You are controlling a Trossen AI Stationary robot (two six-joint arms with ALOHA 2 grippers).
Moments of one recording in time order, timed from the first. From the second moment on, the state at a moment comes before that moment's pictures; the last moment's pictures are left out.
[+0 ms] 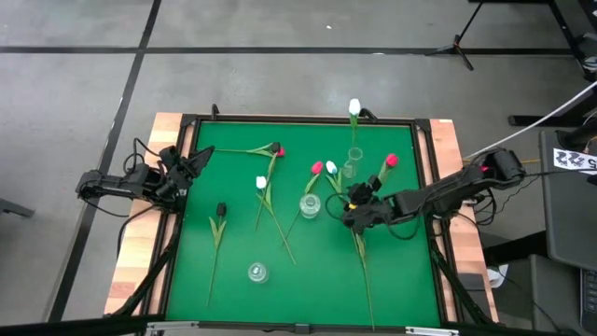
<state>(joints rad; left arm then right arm) -0.10 0.01 0.01 0.56 -0.61 -0.58 0.27 1.44 0.61 -0.09 0.74 0.63</state>
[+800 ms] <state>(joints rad) -0.10 0.01 0.01 0.56 -0.64 -0.58 0.28 1.70 0.61 -0.04 0.68 0.88</state>
